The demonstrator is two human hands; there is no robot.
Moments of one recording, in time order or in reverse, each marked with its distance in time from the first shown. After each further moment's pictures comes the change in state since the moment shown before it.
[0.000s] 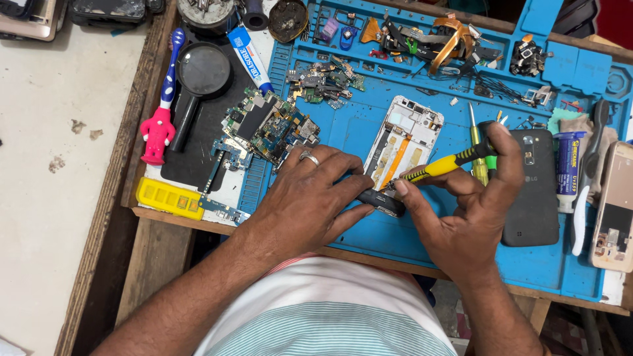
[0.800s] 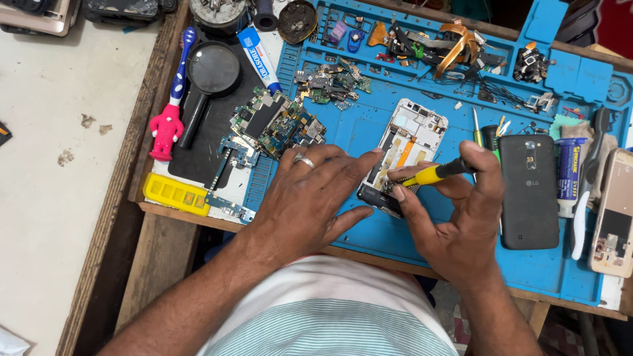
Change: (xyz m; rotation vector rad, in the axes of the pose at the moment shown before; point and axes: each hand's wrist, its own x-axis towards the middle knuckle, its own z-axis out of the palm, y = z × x) left_hand -0.007 0.005 -0.006 0.043 0.058 -0.042; right_hand 0.006 -0.010 0.003 0.084 -0.085 -0.094
